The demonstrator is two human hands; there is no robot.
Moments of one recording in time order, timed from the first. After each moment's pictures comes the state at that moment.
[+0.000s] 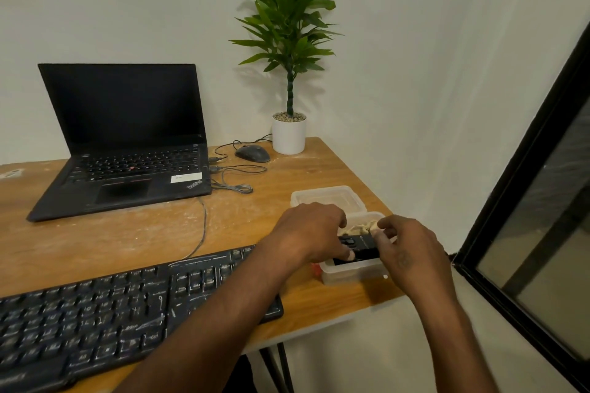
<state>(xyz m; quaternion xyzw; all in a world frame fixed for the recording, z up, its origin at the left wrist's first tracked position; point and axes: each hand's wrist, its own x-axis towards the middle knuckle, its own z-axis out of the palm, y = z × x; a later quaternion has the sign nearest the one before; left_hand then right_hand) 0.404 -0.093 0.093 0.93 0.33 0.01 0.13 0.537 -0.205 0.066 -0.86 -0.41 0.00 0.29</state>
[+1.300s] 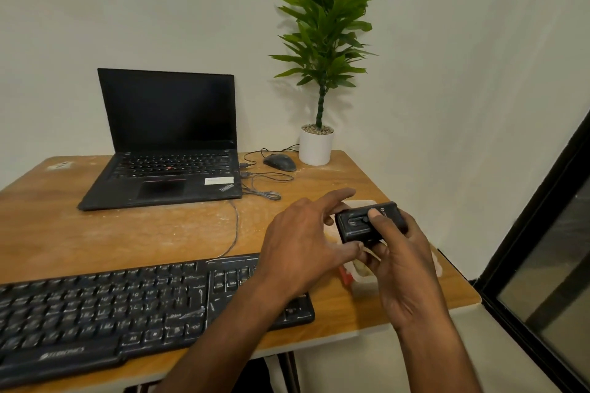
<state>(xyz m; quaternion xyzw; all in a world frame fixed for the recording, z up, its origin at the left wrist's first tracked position) 0.324 -0.123 0.100 0.85 0.35 0.35 0.18 0.463 -0.191 0.086 -0.49 -0.27 0.37 0.74</state>
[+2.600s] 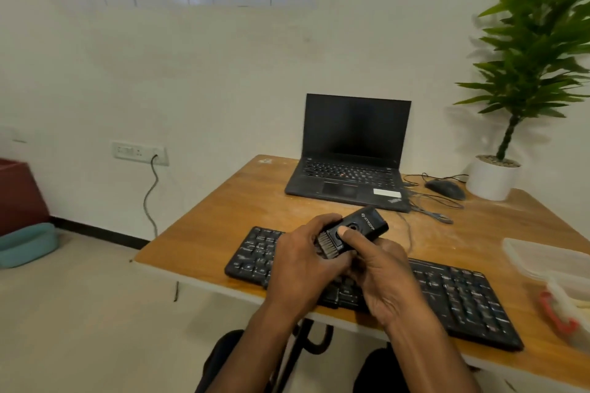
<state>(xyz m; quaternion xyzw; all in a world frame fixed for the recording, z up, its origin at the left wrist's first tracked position) 0.076 -0.153 0.041 0.66 0.47 0.55 0.21 0.207 -0.155 0.070 -0.39 -0.35 0.62 0.58</state>
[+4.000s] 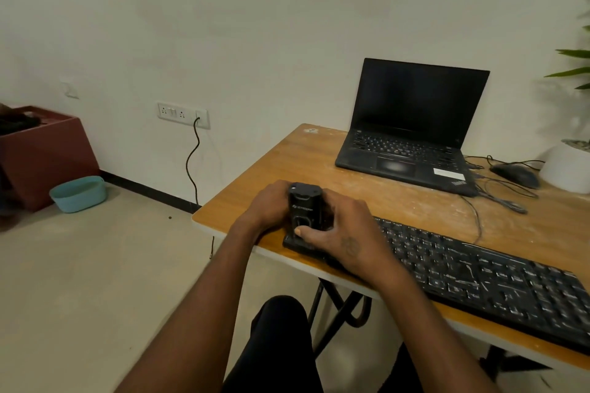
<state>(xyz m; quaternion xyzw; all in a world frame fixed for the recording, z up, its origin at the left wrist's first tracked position) -0.091 -0.072 0.018 0.68 0.62 0.34 0.21 0.096 -0.123 0.051 -0.39 -0.82 0.23 0.34</state>
